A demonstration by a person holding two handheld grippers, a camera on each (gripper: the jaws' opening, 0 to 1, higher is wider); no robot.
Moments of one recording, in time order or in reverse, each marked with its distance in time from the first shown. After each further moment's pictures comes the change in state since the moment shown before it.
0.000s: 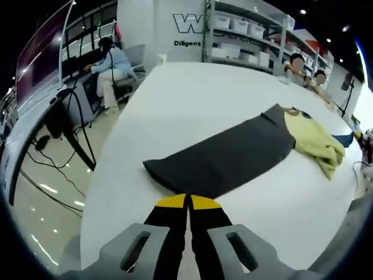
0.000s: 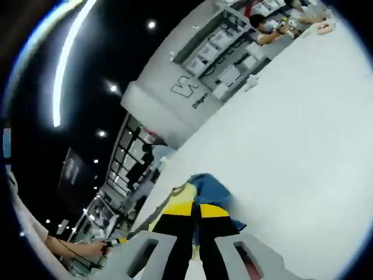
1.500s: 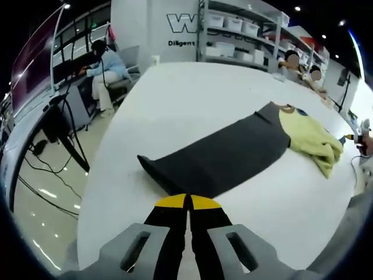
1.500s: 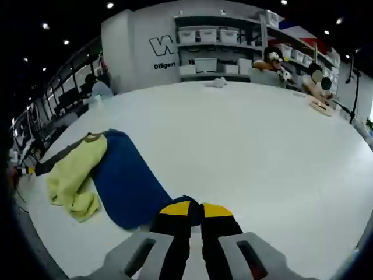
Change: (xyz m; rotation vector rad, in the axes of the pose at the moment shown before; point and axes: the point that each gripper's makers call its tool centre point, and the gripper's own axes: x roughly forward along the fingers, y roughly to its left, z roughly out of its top) left arm 0.005 -0.013 0.004 0.030 0.001 -0.025; right arm -0.011 -0.067 -0.001 -0.641 0.270 -0.462
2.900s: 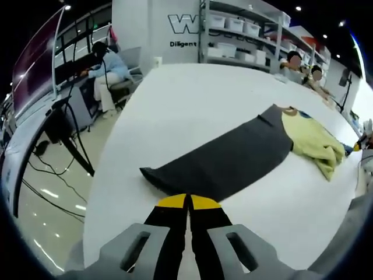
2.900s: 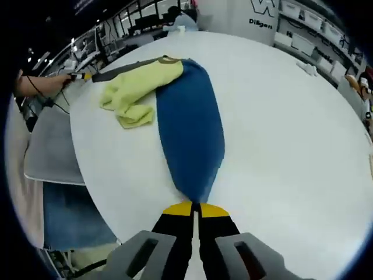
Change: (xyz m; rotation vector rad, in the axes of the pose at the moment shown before) left arm -0.004 0.008 0.009 -0.003 -0.005 0.023; right arm -0.055 0.003 -0.051 -0.378 0.337 0.393
